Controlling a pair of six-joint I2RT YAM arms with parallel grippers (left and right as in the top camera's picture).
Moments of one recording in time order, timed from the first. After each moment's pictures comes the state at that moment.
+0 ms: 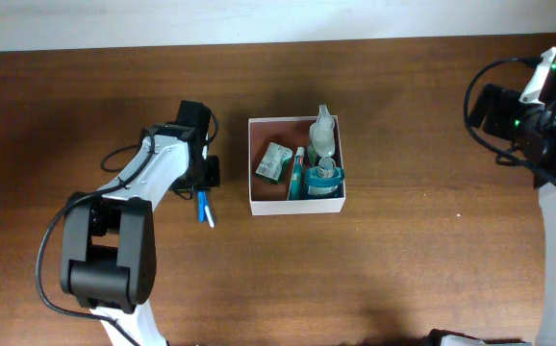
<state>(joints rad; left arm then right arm) -0.19 1.98 1.34 -0.81 -0.05 -0.23 -0.25 1.41 1.49 -0.85 0.04 0.11</state>
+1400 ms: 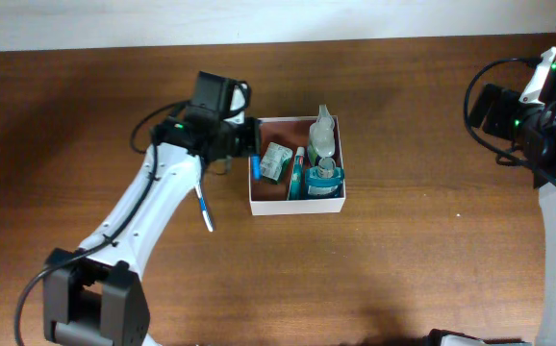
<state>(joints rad) -0.36 1.75 1.42 -0.63 0.21 -0.34 -0.25 1.41 1.49 -0.85 0.04 0.11</state>
